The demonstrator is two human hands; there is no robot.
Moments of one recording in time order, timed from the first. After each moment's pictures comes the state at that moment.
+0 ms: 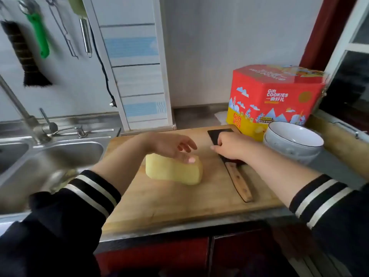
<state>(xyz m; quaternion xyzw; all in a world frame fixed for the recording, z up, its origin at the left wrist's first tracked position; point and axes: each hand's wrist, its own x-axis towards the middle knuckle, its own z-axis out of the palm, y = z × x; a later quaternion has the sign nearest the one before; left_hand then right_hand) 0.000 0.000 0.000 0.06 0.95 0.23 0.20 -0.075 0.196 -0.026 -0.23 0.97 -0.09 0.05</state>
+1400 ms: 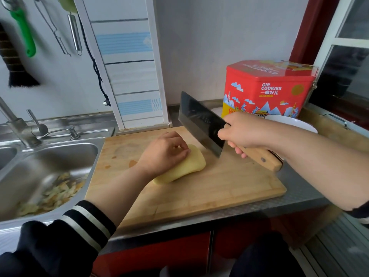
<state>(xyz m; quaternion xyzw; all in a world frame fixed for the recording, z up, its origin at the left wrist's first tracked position) 0.022 -0.008 -0.070 0.14 0.93 0.22 -0.24 -0.005 0.215 0.040 -0.18 0.93 -0.27 0.14</state>
